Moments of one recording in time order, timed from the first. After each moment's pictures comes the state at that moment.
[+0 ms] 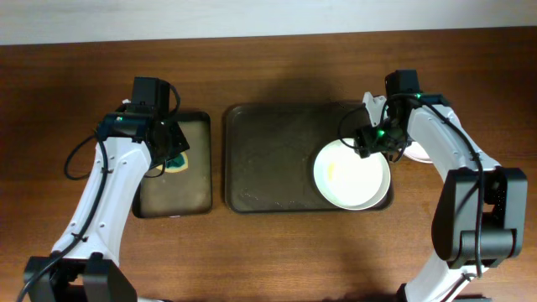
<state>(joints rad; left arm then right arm) -0.09 1.60 1.33 -0.98 -0.14 -0.52 -0.01 1.90 1.34 -0.84 -0.13 -0.24</state>
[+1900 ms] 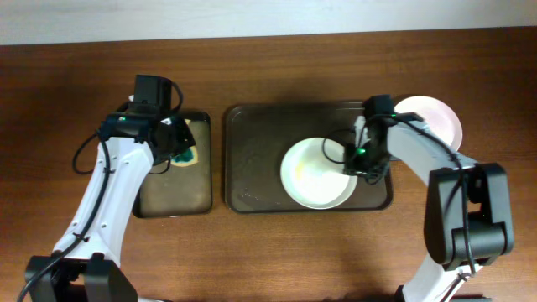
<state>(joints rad) -0.12 1.60 1.33 -0.92 -0.04 -0.49 0.12 1.90 1.17 -0.78 -0.22 0.20</state>
